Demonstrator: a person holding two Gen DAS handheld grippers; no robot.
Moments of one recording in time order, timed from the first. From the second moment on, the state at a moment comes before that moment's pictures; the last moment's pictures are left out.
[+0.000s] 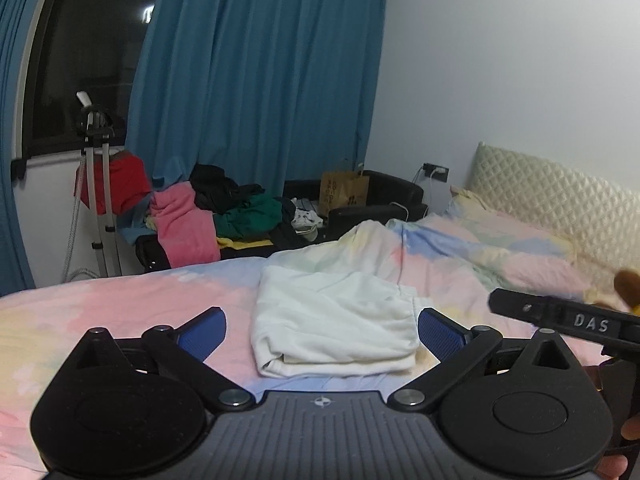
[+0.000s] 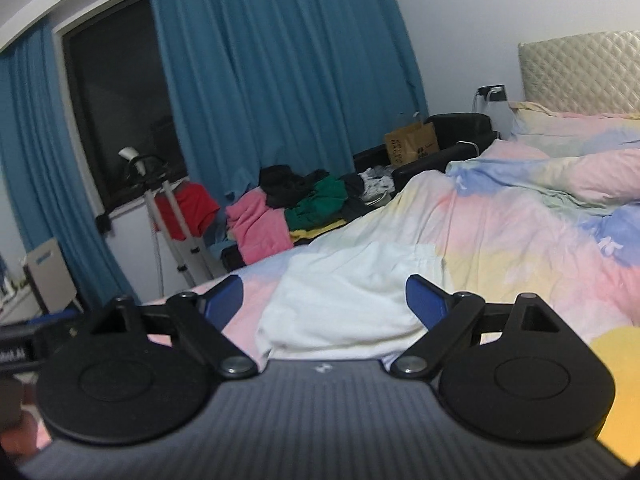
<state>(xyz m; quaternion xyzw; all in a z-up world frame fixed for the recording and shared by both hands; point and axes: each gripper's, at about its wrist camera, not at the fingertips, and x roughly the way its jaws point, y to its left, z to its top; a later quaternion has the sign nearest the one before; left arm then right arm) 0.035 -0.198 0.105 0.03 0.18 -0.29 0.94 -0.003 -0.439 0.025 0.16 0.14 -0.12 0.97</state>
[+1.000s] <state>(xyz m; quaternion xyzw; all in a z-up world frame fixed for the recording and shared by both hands) 0.026 -0.171 0.031 0.03 0.20 -0.27 0.94 0.006 -0.395 -0.056 0.09 0.17 -0.16 0.97</state>
